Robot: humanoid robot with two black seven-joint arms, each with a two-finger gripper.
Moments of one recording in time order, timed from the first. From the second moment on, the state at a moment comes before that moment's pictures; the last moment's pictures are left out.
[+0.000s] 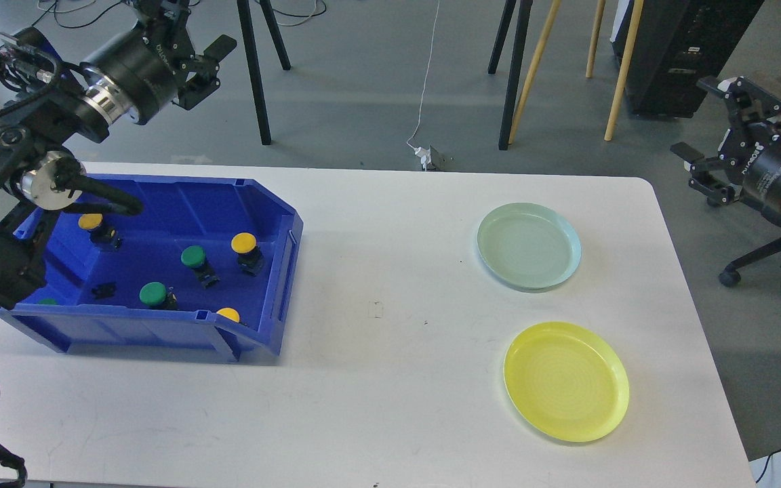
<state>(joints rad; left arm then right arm) -0.77 0.46 -1.06 -1.09 0.70 -0.34 -0.03 0.75 -0.82 0.56 0.94 -0.26 0.42 0.23</state>
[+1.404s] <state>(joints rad) -0.74 0.74 -0.96 -1.18 1.29 -0.49 -0.12 0.75 -0.81 0.55 0.91 -0.33 0.42 0.33</state>
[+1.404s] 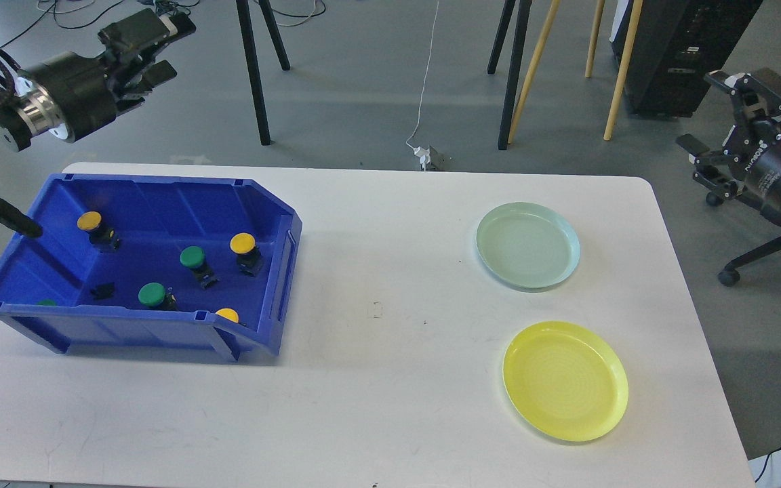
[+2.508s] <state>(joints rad) -0.78 0.67 -0.49 -0.98 1.99 -0.49 -0.24 0.77 -0.80 0.55 0.88 -0.40 0.41 0.31</state>
